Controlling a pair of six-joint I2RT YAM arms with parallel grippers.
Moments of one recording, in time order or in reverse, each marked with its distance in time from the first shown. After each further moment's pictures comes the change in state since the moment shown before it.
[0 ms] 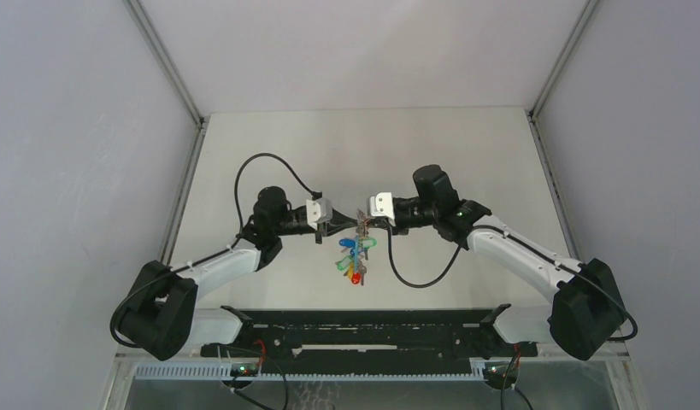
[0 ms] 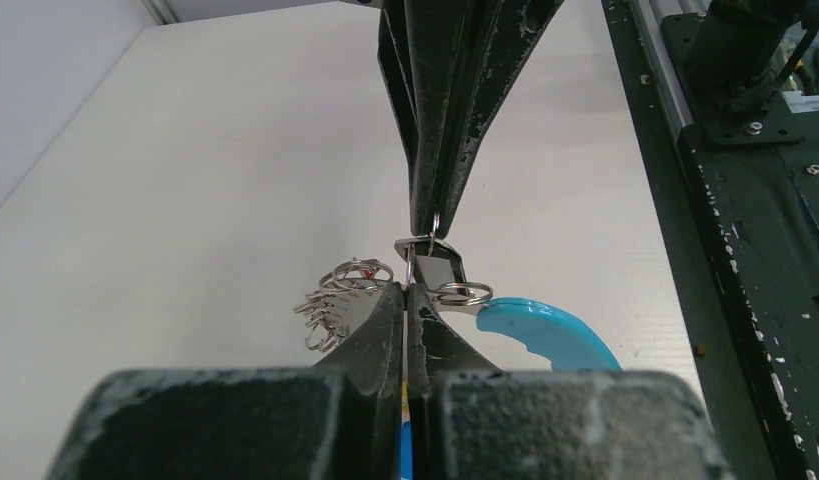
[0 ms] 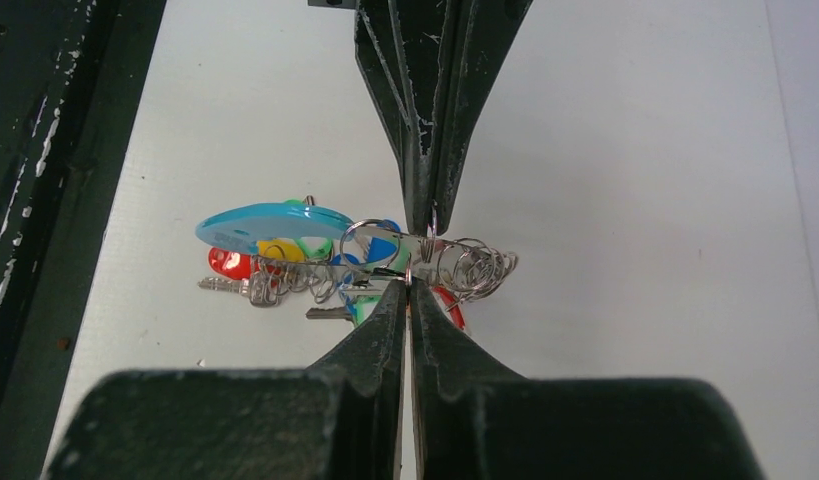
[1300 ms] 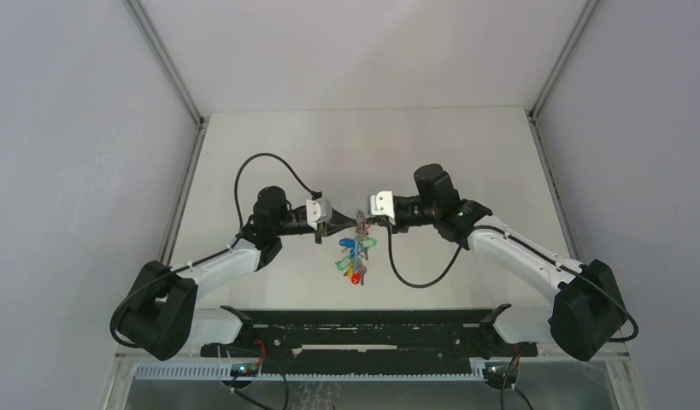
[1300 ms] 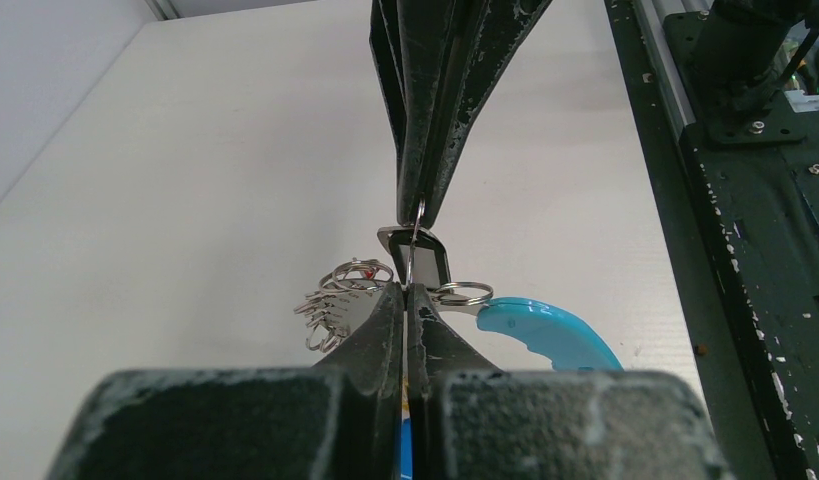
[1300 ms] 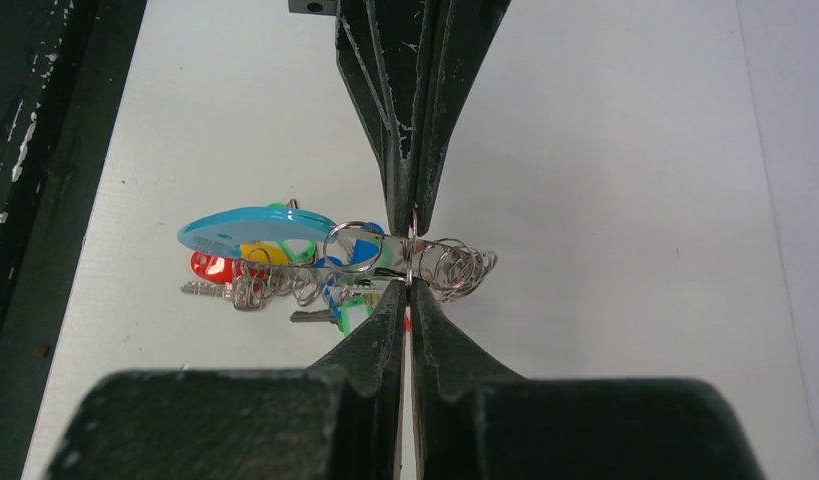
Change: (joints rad) left arm 0.001 0.000 0.000 -0.003 -0.002 -0.001; right arm 0.002 -0.008 0.000 0.024 0.017 0.002
